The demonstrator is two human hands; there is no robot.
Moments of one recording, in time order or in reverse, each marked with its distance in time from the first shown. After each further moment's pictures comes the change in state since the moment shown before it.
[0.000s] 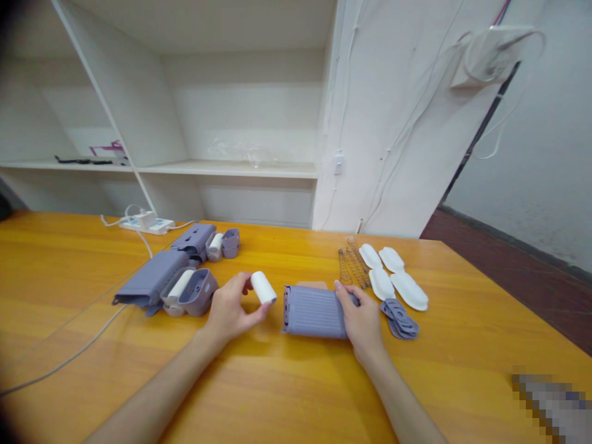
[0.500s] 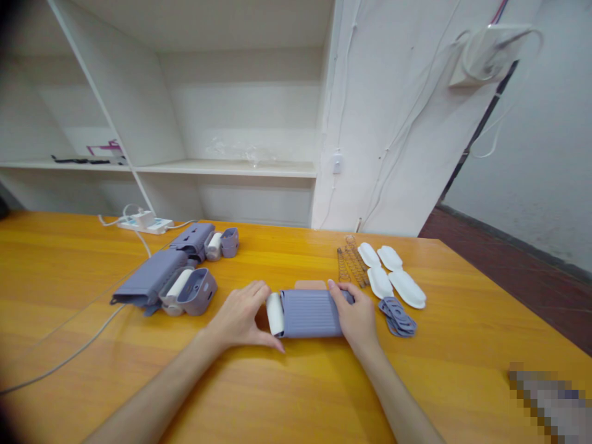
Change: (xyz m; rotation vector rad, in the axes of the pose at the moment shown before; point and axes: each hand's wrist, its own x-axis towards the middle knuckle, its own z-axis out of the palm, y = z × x) left_hand 0.006 0.014 0.000 0.018 -0.368 0.230; right_hand 0.001 -0.002 0.002 -0.124 -0.031 -0.100
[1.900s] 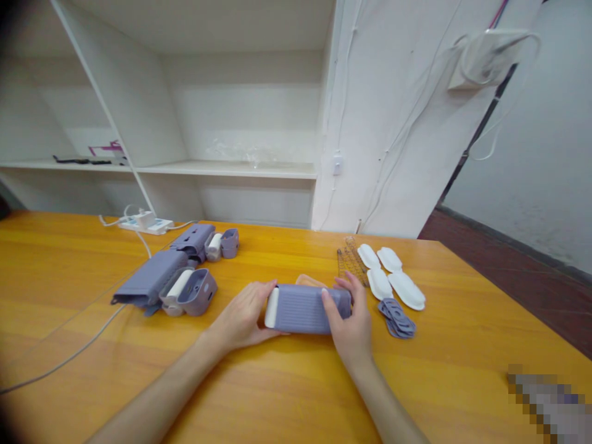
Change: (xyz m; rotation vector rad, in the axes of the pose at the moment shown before) left_hand -0.004 -0.002 0.008 -0.067 0.164 0.168; right_hand -0.024 -0.010 0.007 0.128 0.092 -0.227
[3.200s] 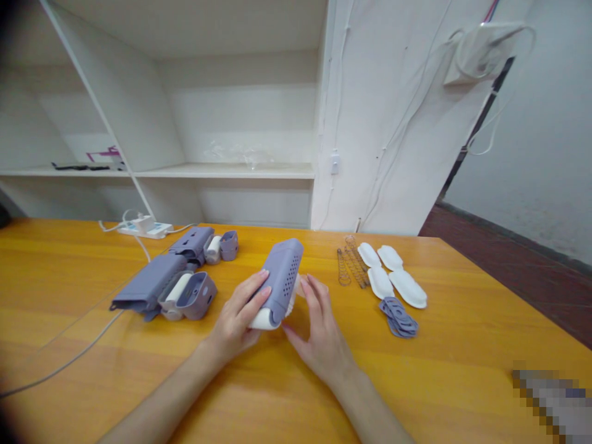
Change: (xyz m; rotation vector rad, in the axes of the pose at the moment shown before) left_hand -0.002 0.001 -0.006 0.038 0.316 0.205; right_hand -0.019 -0.010 0.020 -0.267 -0.310 -0.566
